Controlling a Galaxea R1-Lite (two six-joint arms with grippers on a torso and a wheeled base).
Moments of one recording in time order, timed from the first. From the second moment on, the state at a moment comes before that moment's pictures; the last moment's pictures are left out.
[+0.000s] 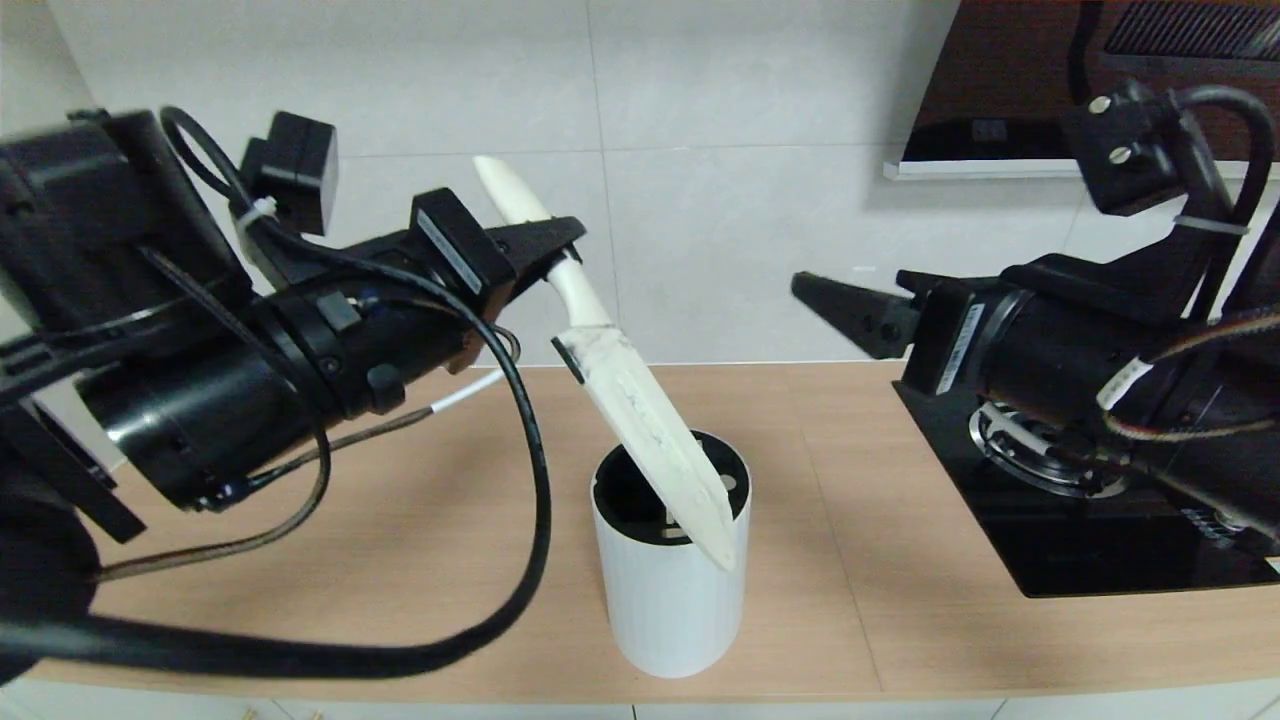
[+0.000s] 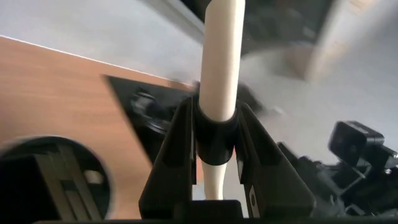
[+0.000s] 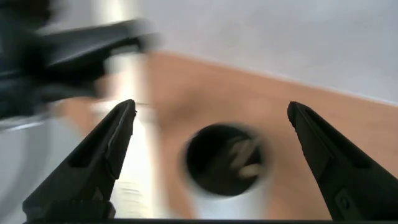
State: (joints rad) left arm -0.57 1.51 -0.91 -0.73 -0.05 -0.79; right arm 0.76 1.47 -0.90 -0.64 -0.21 0.15
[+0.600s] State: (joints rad) left arm -0.69 1.49 -1.08 -0.55 0.42 -0.28; right arm 0.58 1.51 -0.78 -0.65 -0.19 0.15
